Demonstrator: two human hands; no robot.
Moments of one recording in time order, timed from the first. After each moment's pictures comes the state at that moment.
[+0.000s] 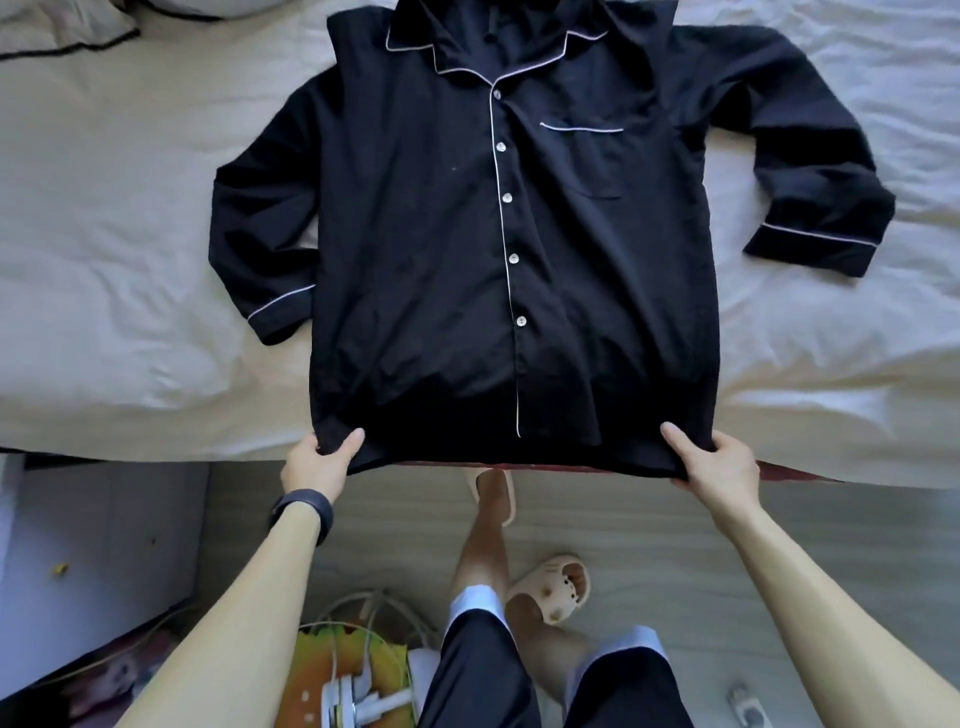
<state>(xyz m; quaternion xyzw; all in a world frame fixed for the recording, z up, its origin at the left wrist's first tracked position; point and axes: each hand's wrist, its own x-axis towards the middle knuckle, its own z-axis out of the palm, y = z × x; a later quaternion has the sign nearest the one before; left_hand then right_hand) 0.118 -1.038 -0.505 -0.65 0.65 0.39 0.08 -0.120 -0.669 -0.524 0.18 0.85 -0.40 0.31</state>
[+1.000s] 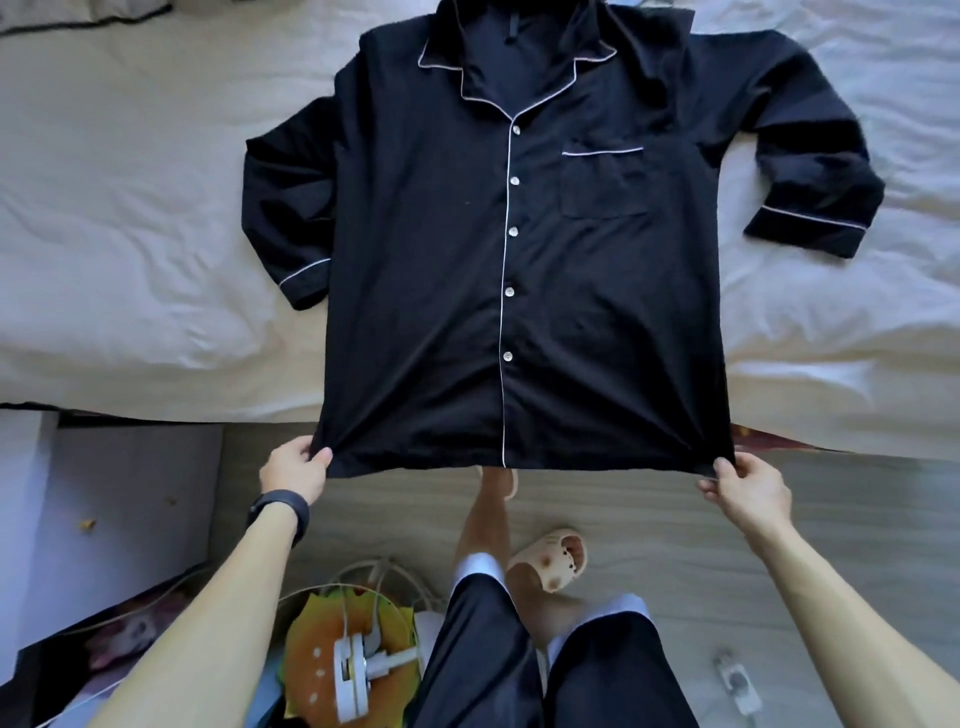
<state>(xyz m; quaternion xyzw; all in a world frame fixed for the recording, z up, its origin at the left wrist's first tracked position) 0.184 -1.045 -0.471 -0.64 0.69 0.32 0.15 -0.078 -0.613 -0.506 0.21 0.88 -0.30 0.31</state>
